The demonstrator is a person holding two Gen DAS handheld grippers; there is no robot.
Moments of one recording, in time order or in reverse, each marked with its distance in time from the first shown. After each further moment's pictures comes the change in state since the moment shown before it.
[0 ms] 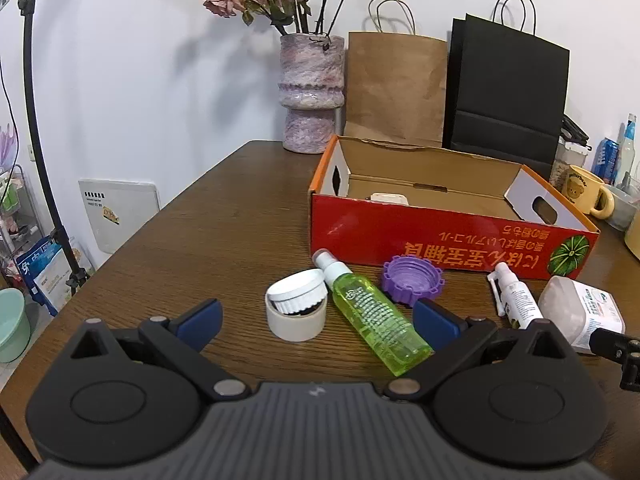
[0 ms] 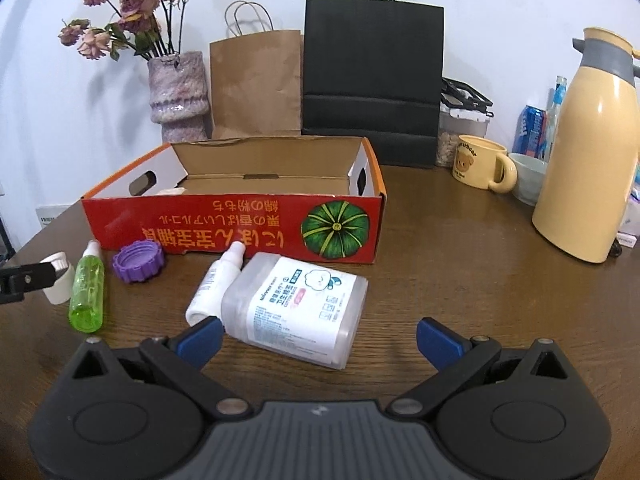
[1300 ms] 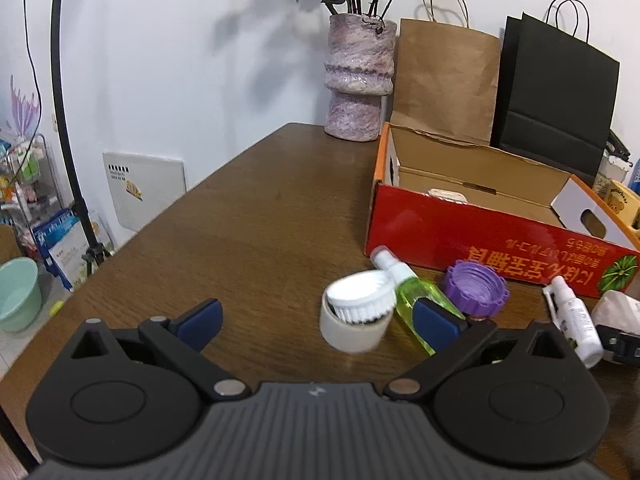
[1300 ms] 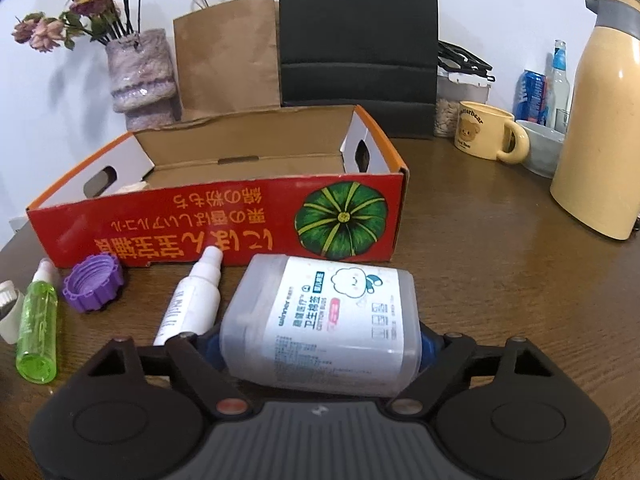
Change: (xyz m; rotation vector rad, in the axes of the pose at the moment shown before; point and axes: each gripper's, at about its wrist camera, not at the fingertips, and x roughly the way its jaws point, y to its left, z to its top) left arm 0.032 0.029 0.003 -0.072 0.035 0.077; right arm 0.069 0.006 0.014 0.073 0.056 -0.034
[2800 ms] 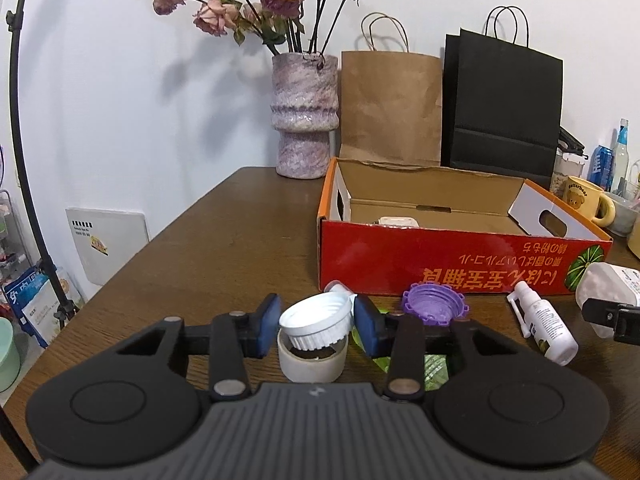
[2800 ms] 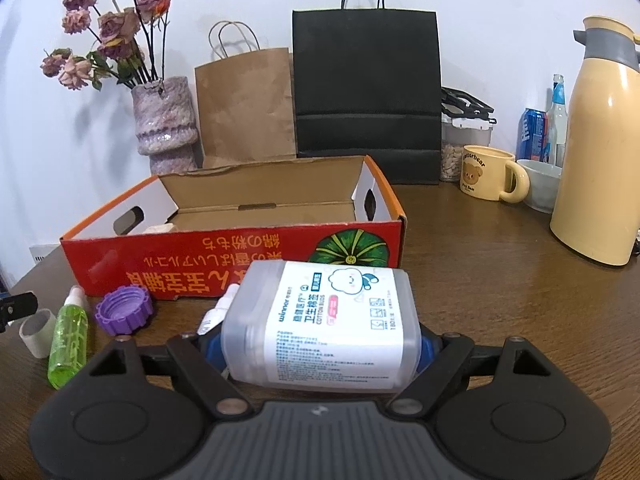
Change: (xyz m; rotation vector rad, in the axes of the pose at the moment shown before) left arm -0.008 -0.014 -0.001 0.106 -0.127 -0.114; right arm -0.028 -0.003 -0.004 -0.001 -0.150 0.050
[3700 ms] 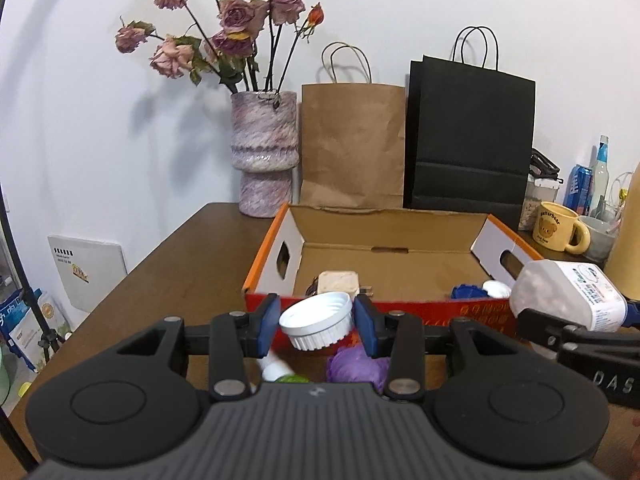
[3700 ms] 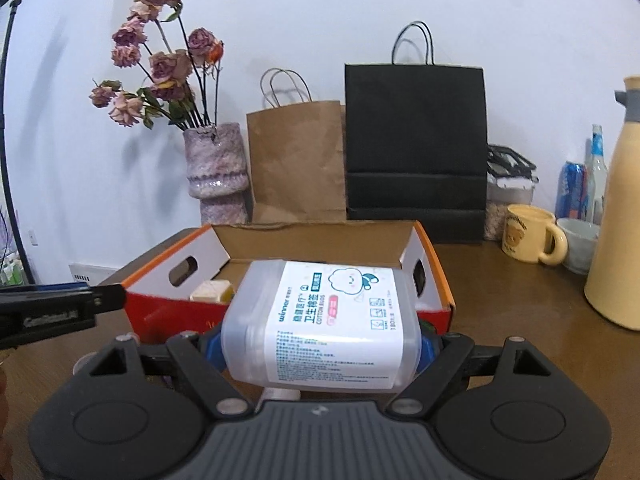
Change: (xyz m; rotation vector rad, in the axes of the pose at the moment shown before) left arm -0.004 -0.055 0.047 0.022 -0.047 -0.041; right arm -0.019 0.020 0.038 -0.066 -0.117 0.123
